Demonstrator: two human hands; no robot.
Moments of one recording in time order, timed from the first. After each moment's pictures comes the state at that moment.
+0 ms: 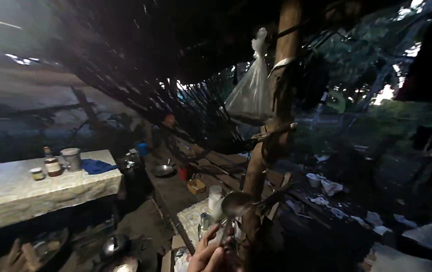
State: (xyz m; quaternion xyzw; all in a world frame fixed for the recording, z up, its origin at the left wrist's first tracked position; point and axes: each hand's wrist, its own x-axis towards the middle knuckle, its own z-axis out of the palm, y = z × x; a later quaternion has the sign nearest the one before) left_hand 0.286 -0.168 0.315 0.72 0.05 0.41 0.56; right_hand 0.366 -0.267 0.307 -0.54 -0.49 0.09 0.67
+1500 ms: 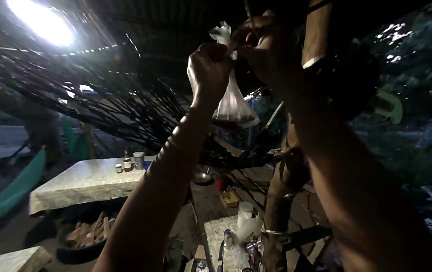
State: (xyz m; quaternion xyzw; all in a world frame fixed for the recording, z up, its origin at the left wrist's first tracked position) left_hand 0.407 -0.130 0.724 0.65 0.19 0.73 0.08; right_hand 0.536 -0.191 0.765 -0.41 -0.70 -0.36 0.47
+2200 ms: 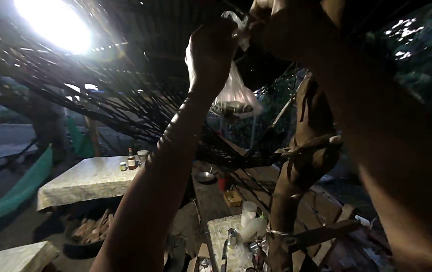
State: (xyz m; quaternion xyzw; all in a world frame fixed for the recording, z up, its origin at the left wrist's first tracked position) left_hand 0.386 -0.123 0.733 0.67 0.11 0.73 -0.05; right_hand 0.519 -0.223 0.788 -0.47 -0.72 -0.38 0.35
